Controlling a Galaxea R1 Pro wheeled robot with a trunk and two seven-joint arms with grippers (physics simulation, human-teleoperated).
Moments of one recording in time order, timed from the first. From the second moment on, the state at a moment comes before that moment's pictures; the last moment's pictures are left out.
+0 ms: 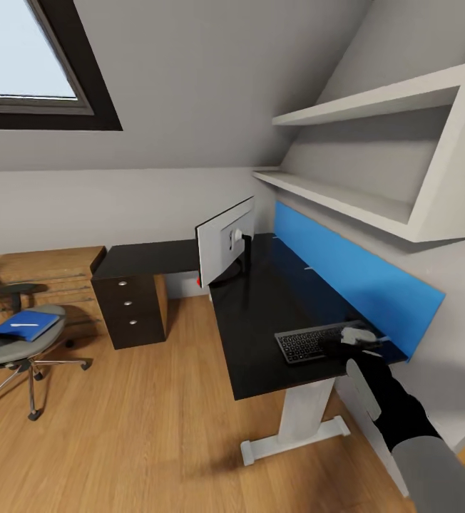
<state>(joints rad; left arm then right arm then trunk) -0.09 0.04 -0.29 -0.46 0.42 -0.12 0.40 -0.63 -0.14 0.05 -0.99 -0.32 0.54 -0.21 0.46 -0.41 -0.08</state>
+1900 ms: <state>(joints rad) -0.09 0.04 -0.28 -0.46 0.42 -0.21 0.40 -0.64 -0.13 0.15 -1.06 -0.22 0.56 -0.22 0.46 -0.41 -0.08</state>
